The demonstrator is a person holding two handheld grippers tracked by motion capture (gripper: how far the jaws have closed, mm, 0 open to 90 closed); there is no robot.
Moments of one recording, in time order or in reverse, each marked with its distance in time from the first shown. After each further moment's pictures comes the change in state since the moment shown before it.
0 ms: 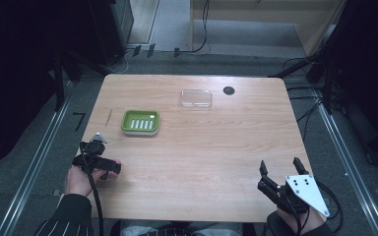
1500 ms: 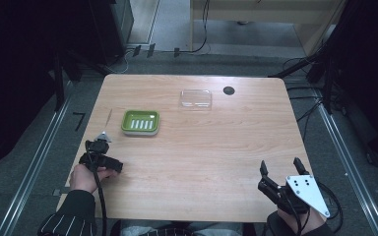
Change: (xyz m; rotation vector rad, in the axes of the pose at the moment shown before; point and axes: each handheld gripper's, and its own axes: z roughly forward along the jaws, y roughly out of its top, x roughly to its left) left arm -0.007 0.006 0.010 0.007 0.033 0.010; right arm -0.001 0.000 -0.001 -0.004 -0.002 0.000
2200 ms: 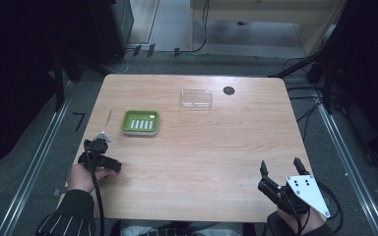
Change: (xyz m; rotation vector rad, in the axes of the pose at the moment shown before) left arm 0.003 0.000 -0.004 -0.002 -0.002 0.031; right arm 0.000 0.000 0.000 0.000 0.000 0.002
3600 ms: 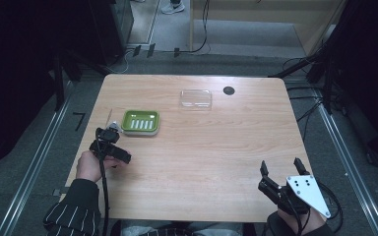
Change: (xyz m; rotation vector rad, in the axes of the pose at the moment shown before) left arm -0.026 0.035 -0.015 -0.029 -0.025 0.126; right arm -0.001 0.000 0.000 0.000 0.000 -0.002
